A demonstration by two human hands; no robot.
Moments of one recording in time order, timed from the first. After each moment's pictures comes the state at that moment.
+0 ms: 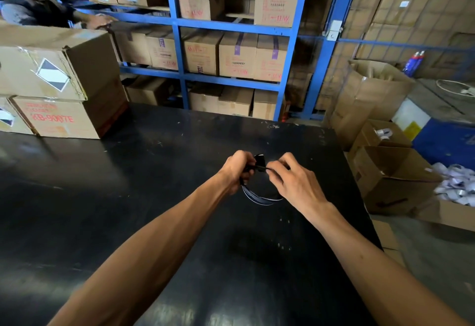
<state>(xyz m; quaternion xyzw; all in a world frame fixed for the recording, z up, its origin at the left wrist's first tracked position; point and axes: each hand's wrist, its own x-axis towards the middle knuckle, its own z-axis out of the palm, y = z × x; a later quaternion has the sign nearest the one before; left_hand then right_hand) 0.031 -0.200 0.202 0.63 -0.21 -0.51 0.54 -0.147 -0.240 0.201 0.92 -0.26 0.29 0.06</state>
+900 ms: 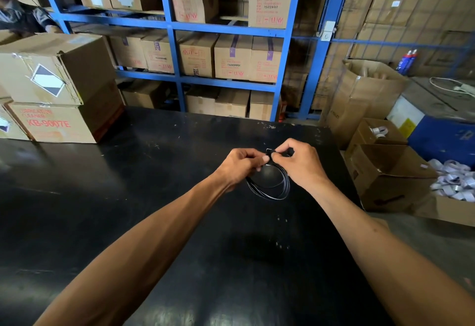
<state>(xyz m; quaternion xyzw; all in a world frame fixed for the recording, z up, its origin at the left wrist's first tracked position) 0.021 -0.192 0.213 0.56 -0.43 -0.45 0.55 -0.139 -0.276 0.225 0.80 -0.42 0.32 -0.28</state>
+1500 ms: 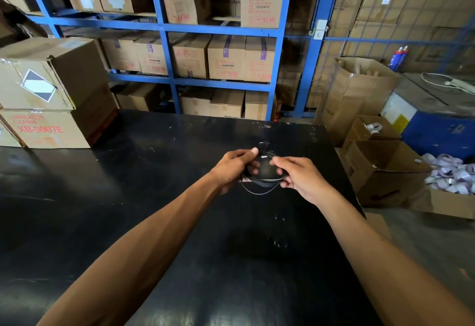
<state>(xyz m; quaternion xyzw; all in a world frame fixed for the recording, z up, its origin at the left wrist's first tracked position) 0.024 -0.196 0.207 0.55 -0.35 -0.52 0.56 -0.160 -0.277 0.199 0.59 -0.41 0.28 -0.63</state>
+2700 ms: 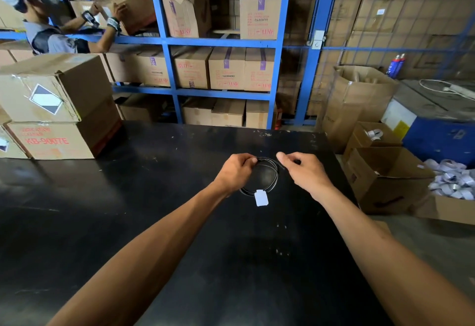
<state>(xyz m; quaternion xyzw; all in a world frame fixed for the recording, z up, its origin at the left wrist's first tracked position) 0.023 -0.202 0.212 0.67 -0.50 -0.30 0.46 -0.157 -0.281 0.224 0.71 -0.52 0.29 -0.39</state>
